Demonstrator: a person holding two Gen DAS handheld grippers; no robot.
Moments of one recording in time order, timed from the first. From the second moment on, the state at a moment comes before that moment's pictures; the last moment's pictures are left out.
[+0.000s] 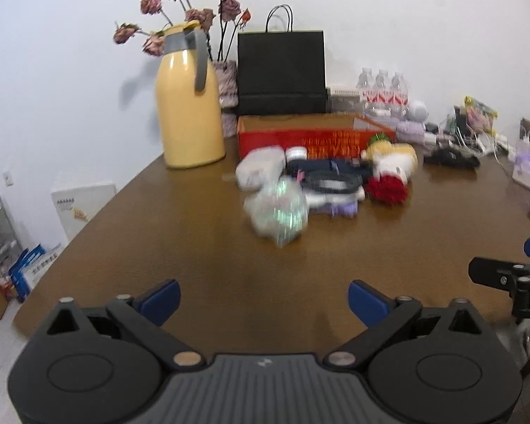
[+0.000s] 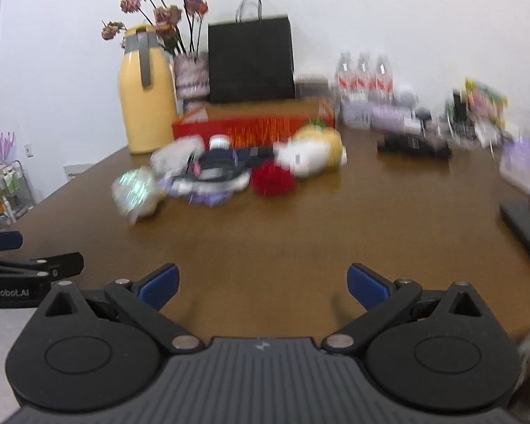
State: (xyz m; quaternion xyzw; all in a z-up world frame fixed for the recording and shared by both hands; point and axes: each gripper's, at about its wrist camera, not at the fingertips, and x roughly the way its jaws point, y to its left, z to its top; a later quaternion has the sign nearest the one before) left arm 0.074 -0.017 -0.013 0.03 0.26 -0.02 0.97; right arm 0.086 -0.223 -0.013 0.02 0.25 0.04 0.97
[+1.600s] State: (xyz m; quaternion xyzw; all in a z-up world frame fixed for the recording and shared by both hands) left arm 0.157 -0.032 0.060 0.00 0.19 -0.10 0.98; right arm 0.147 -0.287 0.024 0.06 0.23 0.01 0.97
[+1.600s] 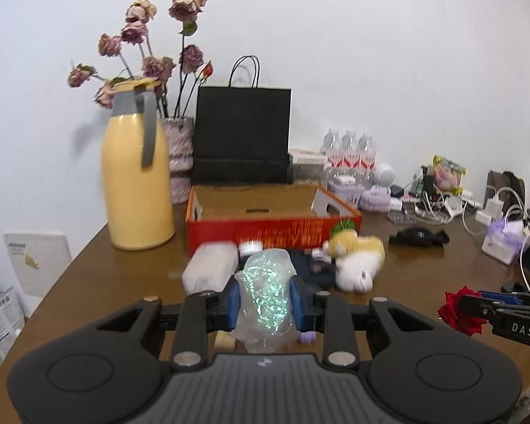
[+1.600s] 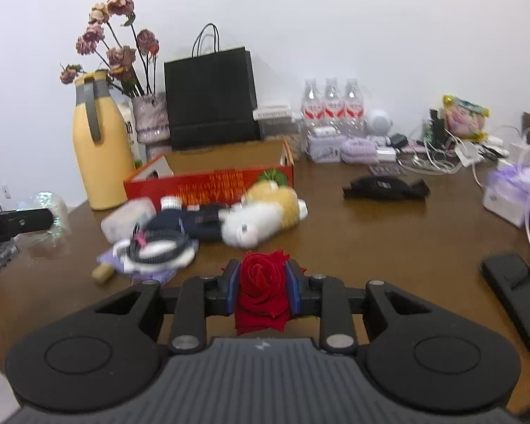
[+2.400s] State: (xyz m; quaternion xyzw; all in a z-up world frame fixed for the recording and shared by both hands) left arm 0.620 -0.037 0.020 0.03 0.36 -0.02 0.93; right arm 0.652 -0.292 -0.002 0.02 0.37 0.00 0.93
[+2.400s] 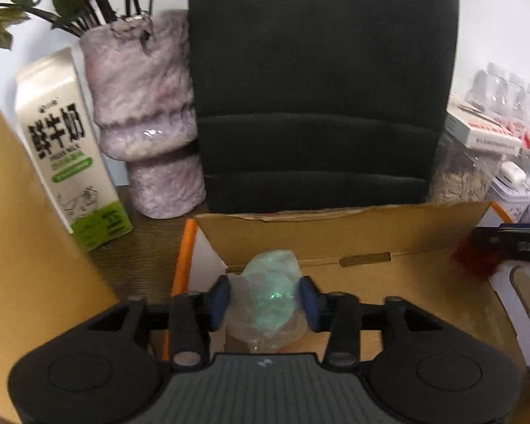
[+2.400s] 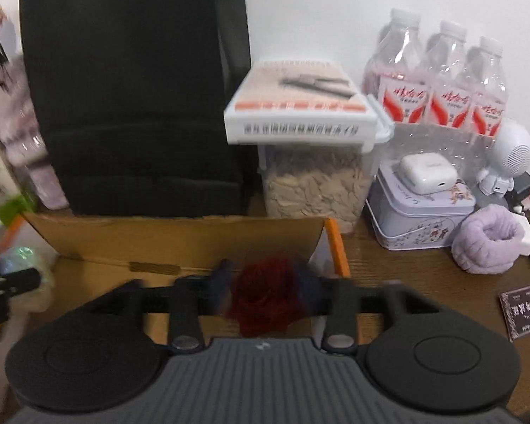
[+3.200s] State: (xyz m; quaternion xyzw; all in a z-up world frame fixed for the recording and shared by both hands) left arm 0.259 -0.009 0.112 -0.01 0.19 -0.15 0.97; right arm 0.282 -0.307 0.089 0.04 0.21 0.11 0.97
